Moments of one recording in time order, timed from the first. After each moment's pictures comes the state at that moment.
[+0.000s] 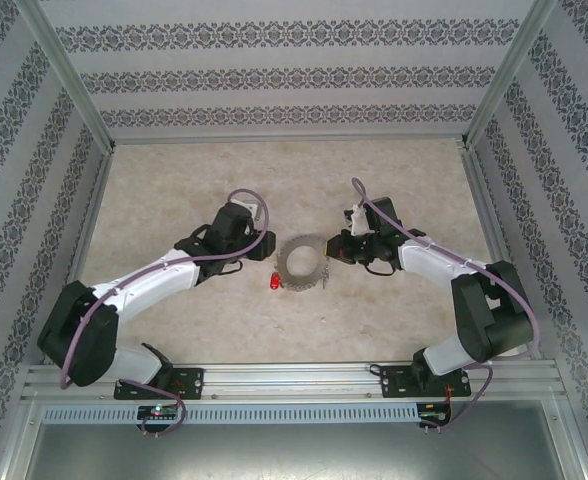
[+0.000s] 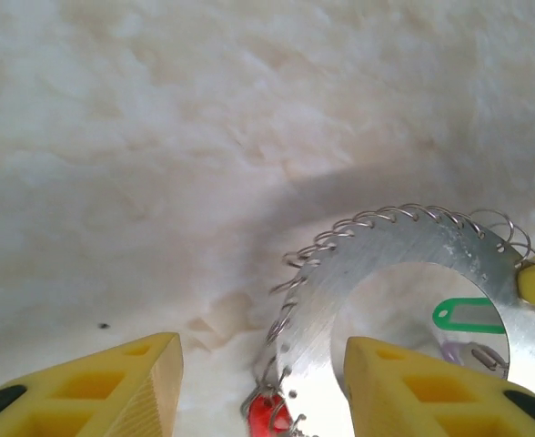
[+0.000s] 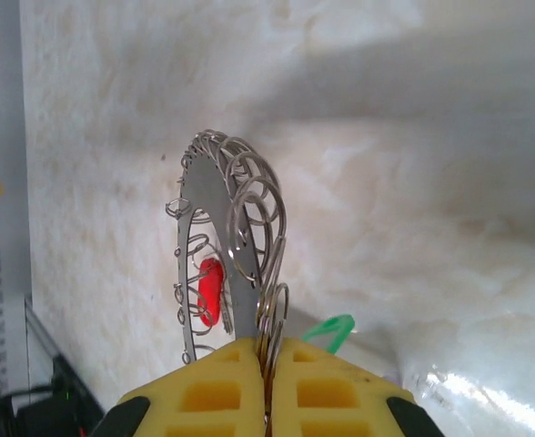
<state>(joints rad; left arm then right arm) -0.57 1.39 0.86 -0.20 -0.01 -0.45 0.34 1.51 0.78 -0.18 -0.61 0.62</state>
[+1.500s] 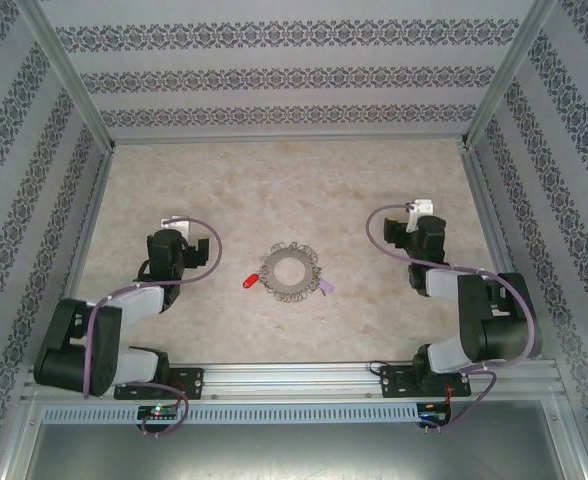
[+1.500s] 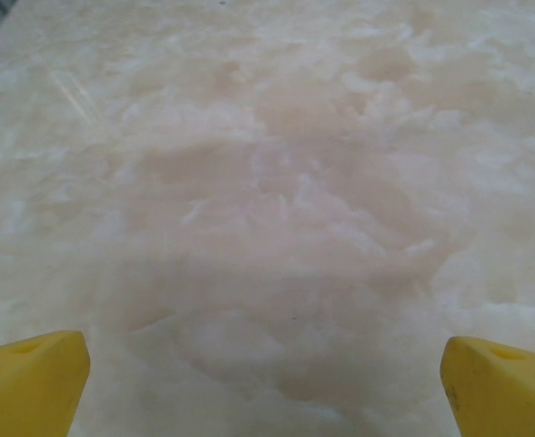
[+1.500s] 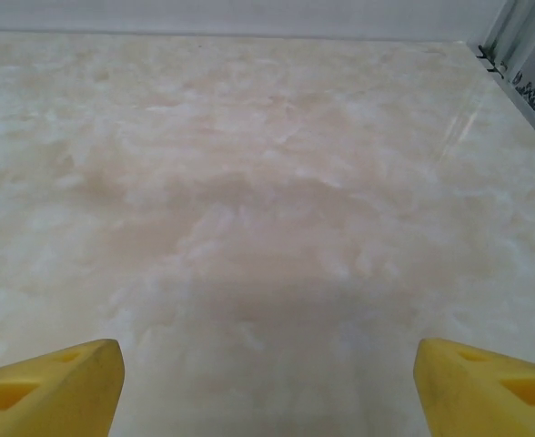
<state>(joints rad) -0.11 1.34 0.36 0.43 -0.21 0.03 0.01 1.47 0.37 0.70 0.03 0.00</state>
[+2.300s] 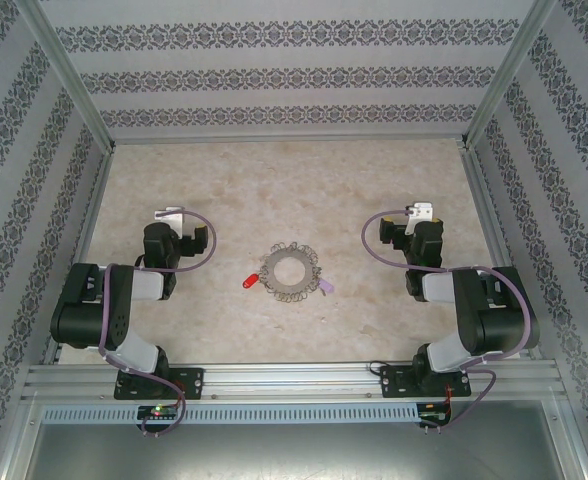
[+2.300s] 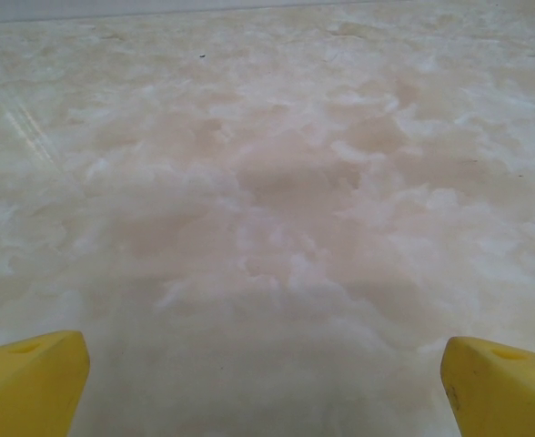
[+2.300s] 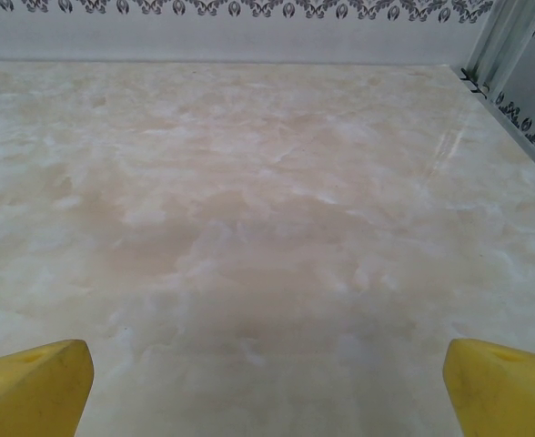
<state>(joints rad) 0.01 1.56 0.41 0.71 -0.03 0.01 0.03 1.51 0.37 0.78 0.10 0.02</state>
